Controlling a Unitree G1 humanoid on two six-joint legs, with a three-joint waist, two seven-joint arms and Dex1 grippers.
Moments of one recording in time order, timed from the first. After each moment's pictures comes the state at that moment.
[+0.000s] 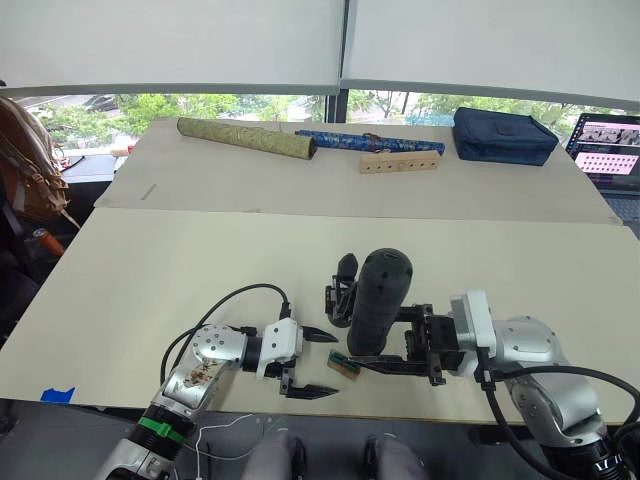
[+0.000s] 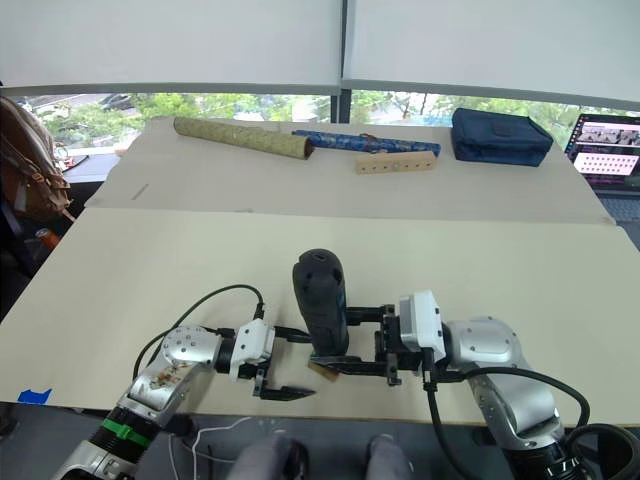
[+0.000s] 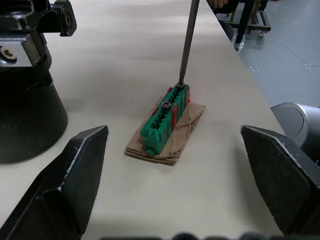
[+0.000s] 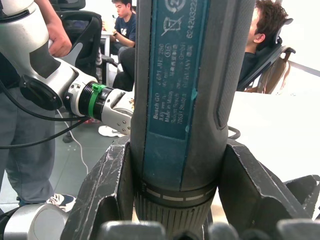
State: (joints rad) left arm -0.23 0.47 -0.33 0.05 -0.18 -0.05 -1.24; right arm -0.11 -0.57 0.07 -0.50 0.57 0.17 1.16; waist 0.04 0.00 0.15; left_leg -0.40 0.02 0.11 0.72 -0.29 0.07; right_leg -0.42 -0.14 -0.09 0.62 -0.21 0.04
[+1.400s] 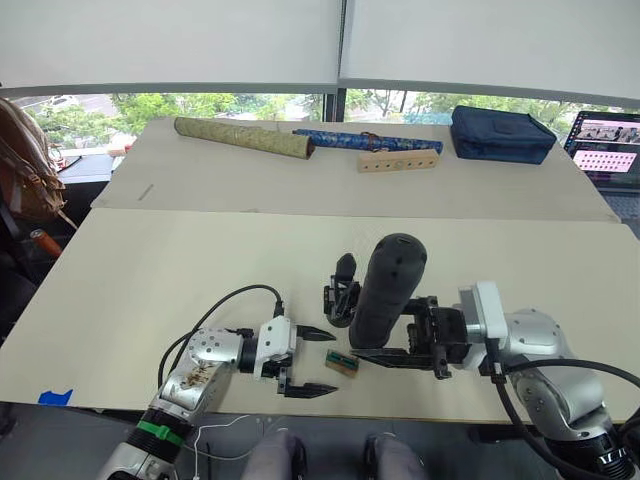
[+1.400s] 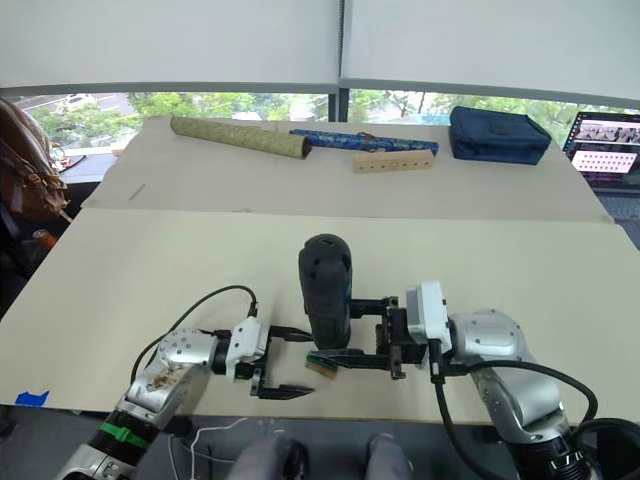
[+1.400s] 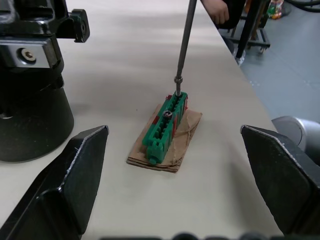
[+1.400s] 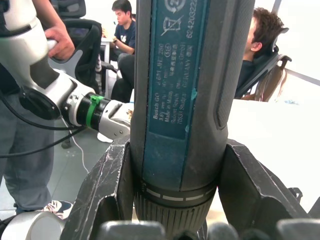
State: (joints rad) left arm -0.21 0.46 -0.29 0.07 -0.27 -0.07 -1.26; right arm -0.15 -0.60 0.05 -0.51 0.64 0.19 1.14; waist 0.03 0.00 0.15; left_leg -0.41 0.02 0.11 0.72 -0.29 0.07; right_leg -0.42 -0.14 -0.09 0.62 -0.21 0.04
